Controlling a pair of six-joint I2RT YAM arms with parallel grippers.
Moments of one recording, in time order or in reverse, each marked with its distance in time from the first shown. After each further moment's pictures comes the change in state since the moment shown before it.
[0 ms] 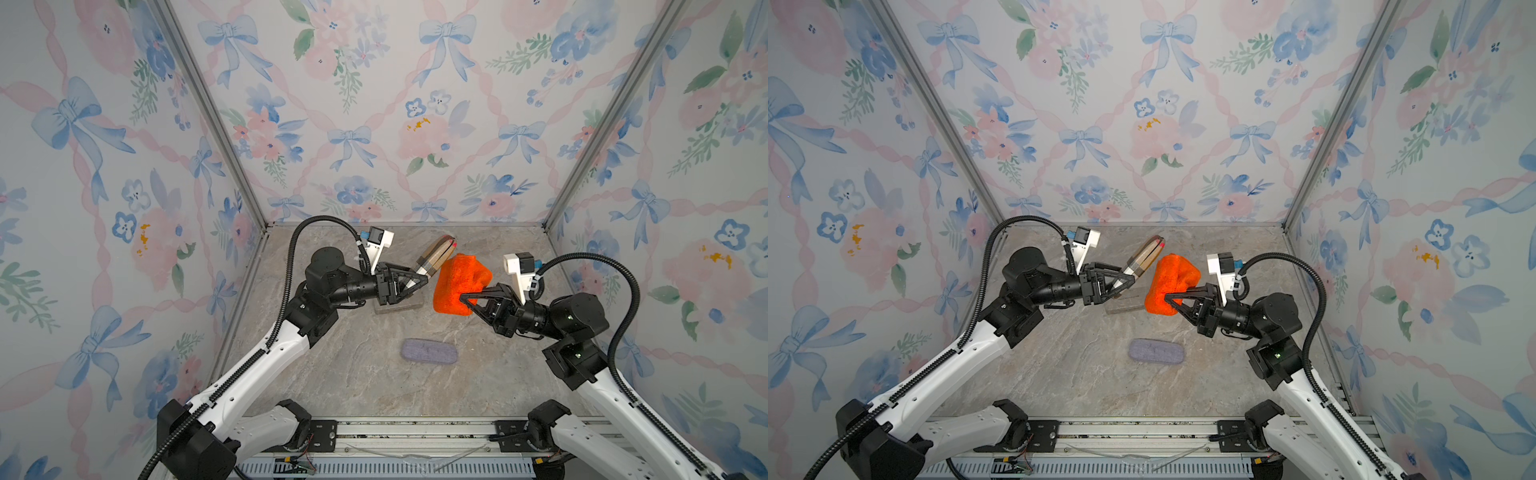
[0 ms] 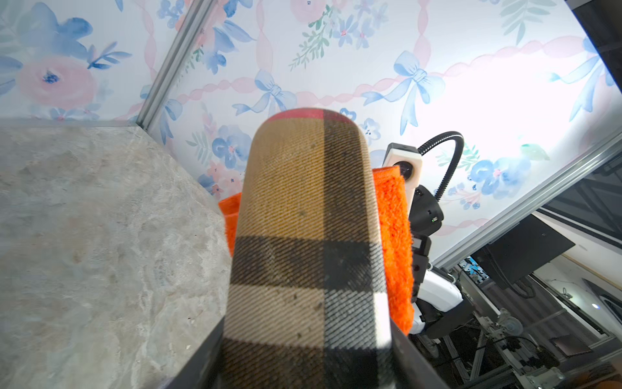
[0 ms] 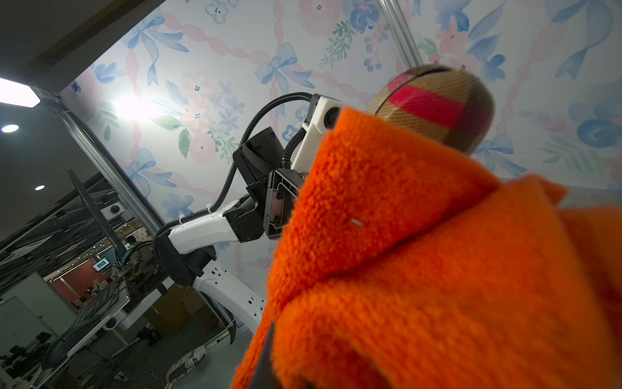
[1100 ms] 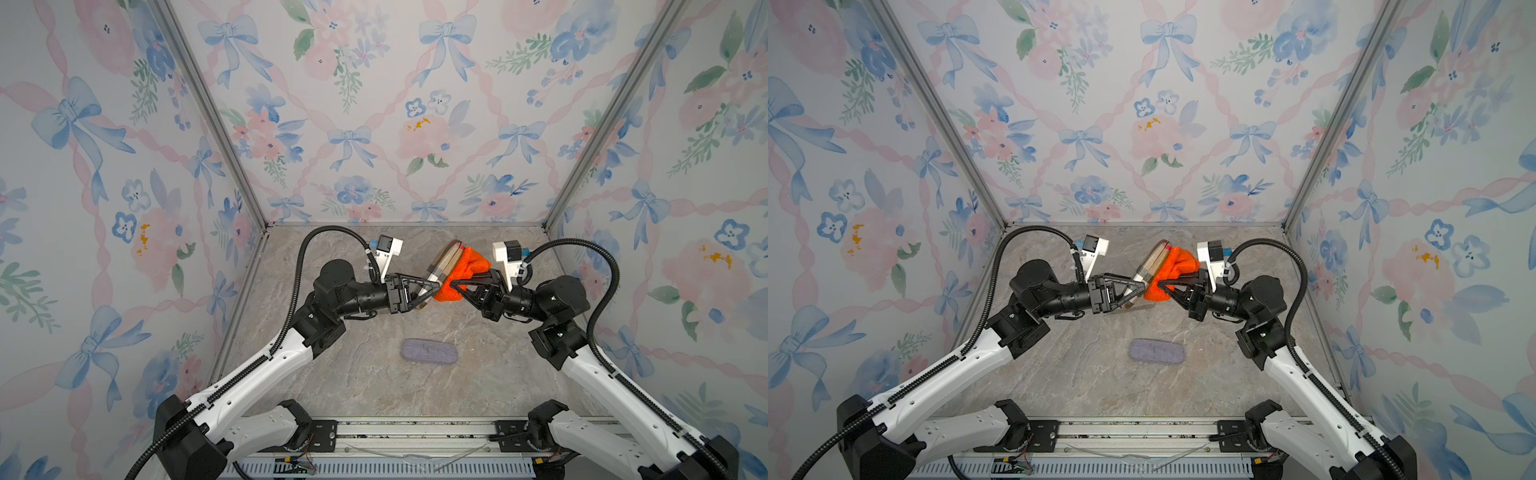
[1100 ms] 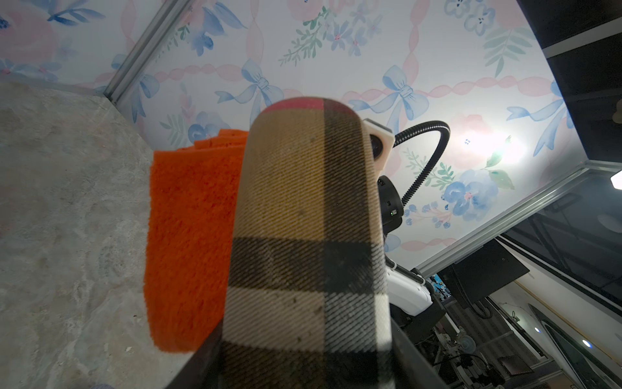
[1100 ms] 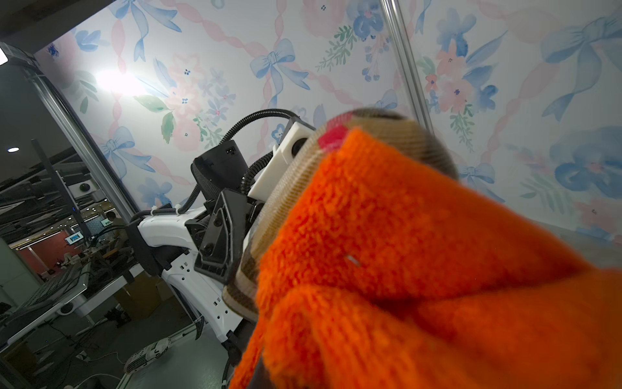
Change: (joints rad) left arm -0.098 -0.020 -0.048 0.075 -0.095 -0.129; right arm -0.126 0.159 0.109 0.059 -0.111 -0.103
